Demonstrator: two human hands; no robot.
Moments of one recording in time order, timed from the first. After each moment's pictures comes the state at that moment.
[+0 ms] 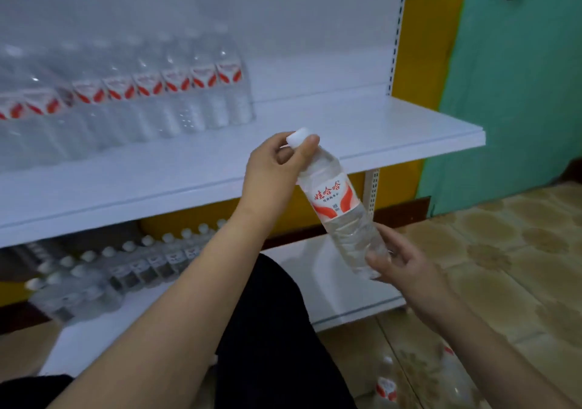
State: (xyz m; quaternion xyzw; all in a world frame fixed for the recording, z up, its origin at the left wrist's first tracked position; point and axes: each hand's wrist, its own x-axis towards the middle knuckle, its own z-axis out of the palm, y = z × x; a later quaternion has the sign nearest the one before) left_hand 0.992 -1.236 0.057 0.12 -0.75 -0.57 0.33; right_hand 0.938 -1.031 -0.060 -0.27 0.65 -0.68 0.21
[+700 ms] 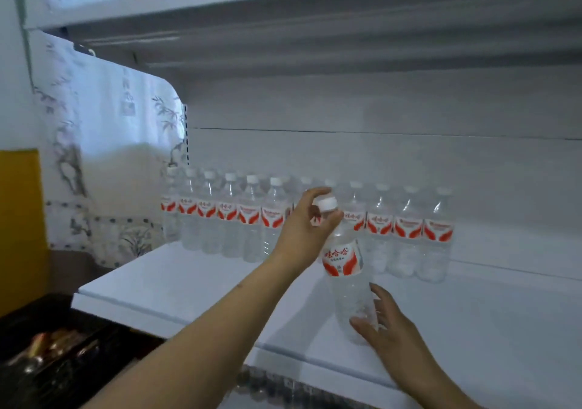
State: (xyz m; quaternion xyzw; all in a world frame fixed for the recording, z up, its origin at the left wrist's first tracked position) left_hand 1.083 -1.509 0.182 0.22 -0.77 -0.38 0.47; right_hand 0.956 -1.382 0.062 -0.50 0.68 -0.51 0.18
